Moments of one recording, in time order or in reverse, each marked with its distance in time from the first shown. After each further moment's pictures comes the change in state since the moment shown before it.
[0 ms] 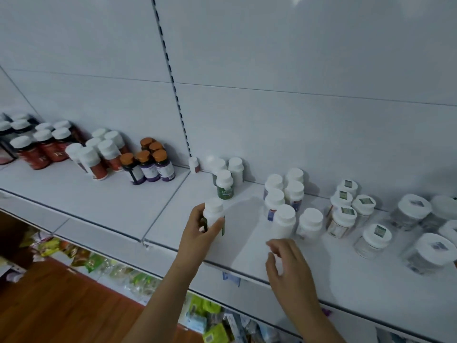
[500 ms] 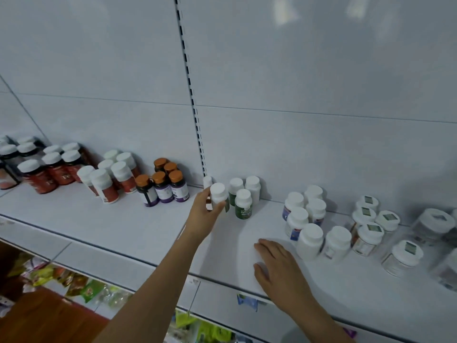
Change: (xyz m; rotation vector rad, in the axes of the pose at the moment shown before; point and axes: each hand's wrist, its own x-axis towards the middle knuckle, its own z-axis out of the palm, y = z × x) left_hand 0.123 0.005 -0.045 0.262 -0.032 0.162; right_hand 0.046 -0.011 0.070 -0.319 -0.262 -0.143
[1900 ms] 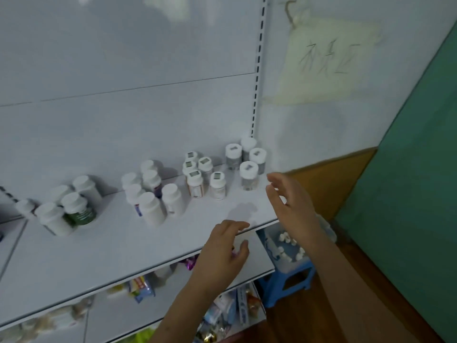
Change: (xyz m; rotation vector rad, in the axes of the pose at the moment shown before) left_hand -0.257 0.122 0.218 0.120 -0.777 0.596; right_hand -0.212 0.088 -0.230 0.316 0.613 0.651
